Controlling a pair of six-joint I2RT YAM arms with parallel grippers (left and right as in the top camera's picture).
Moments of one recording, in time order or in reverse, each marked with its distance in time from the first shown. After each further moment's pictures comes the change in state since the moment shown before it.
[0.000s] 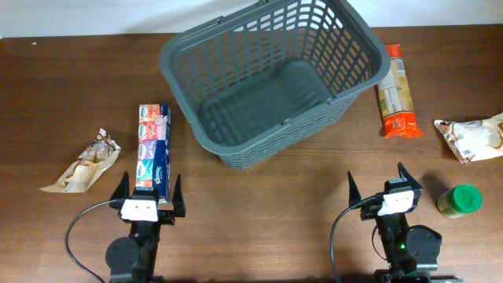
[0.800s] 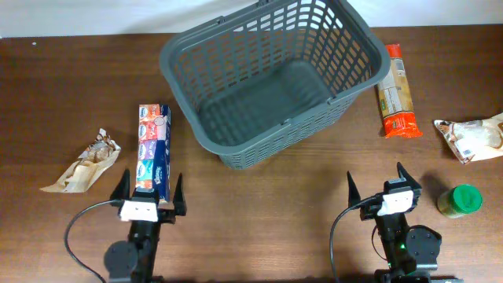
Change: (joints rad) left arm 0.000 0.000 -0.002 0.087 0.045 -0.001; right arm 0.000 0.000 0.000 0.001 -0.009 0.000
